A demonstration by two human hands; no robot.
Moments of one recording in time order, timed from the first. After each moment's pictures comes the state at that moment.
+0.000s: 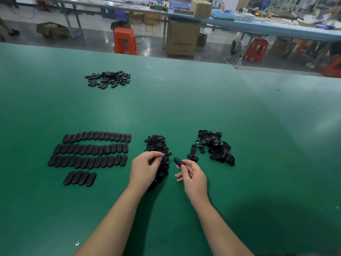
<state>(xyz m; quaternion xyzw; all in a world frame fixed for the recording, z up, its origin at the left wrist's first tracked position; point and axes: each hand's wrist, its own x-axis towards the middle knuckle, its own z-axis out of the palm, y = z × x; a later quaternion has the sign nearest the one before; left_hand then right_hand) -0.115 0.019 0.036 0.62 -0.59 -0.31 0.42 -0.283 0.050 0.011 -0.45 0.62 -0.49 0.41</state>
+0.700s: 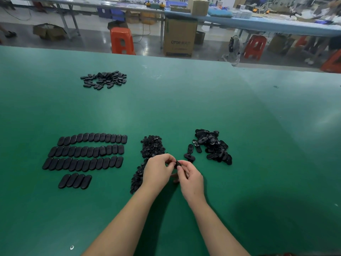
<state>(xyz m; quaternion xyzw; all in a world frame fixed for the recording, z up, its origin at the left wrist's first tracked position) -0.164 0.016 0.047 0.64 -0.65 -0.30 0.28 -0.287 0.051 0.011 -0.48 0.62 -0.48 0.40</state>
